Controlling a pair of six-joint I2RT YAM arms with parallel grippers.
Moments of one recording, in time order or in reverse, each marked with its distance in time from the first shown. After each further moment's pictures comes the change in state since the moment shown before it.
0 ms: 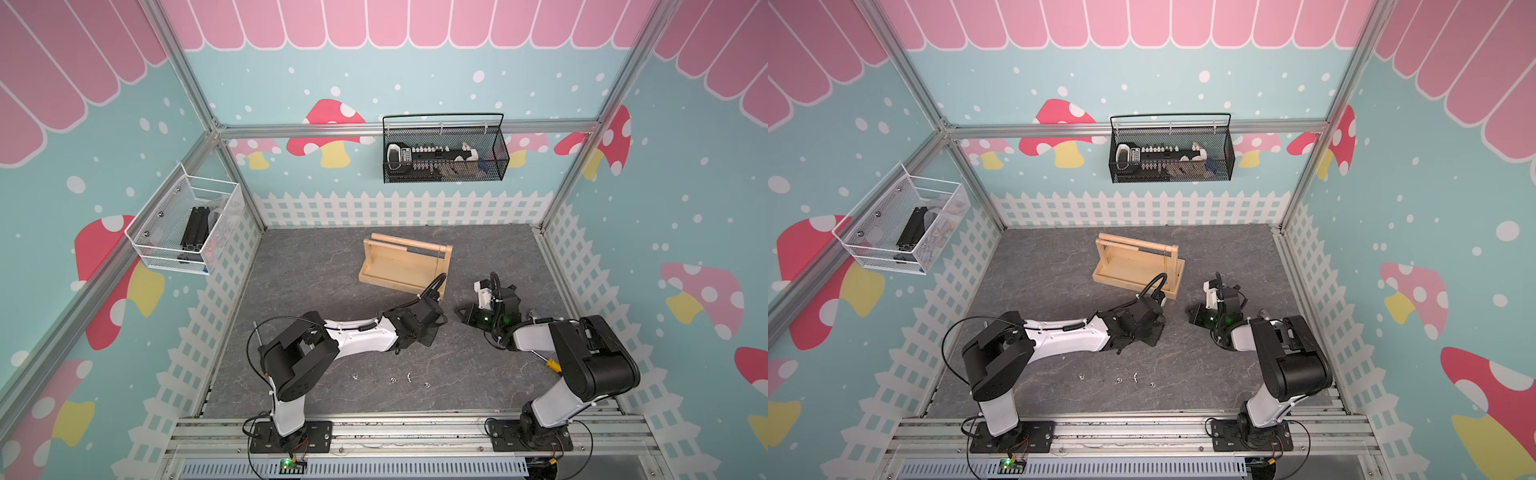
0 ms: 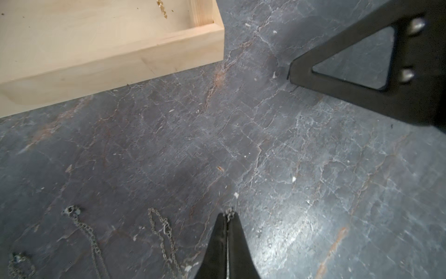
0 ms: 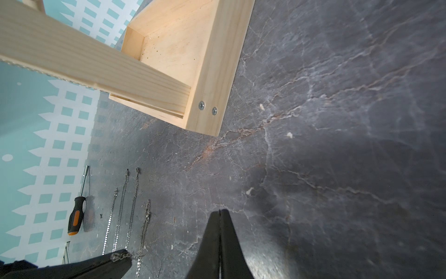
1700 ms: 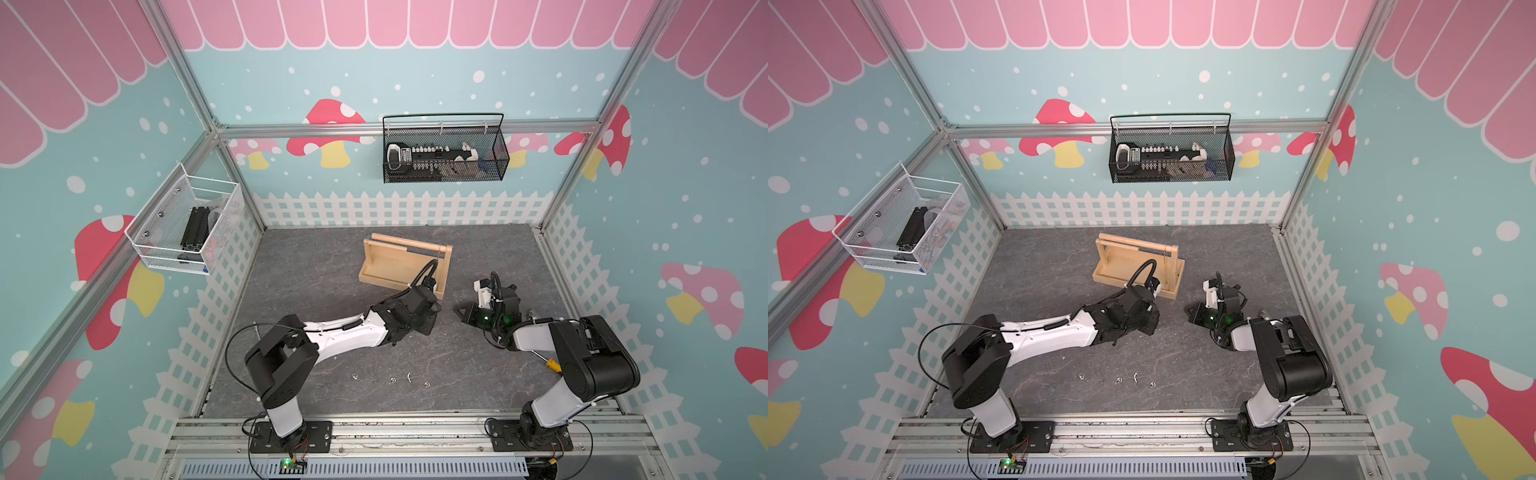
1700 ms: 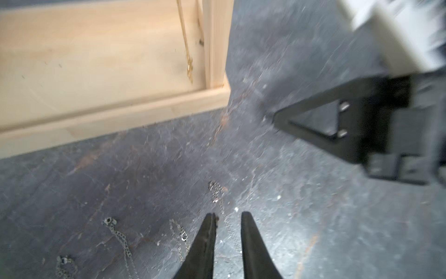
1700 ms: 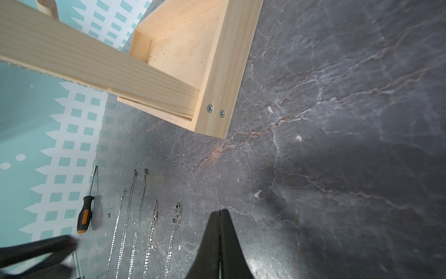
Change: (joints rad) left arm 0.047 -0.150 0.001 0.039 0.033 0.012; right arm 0.000 0.000 0.000 0.024 -0.022 0.022
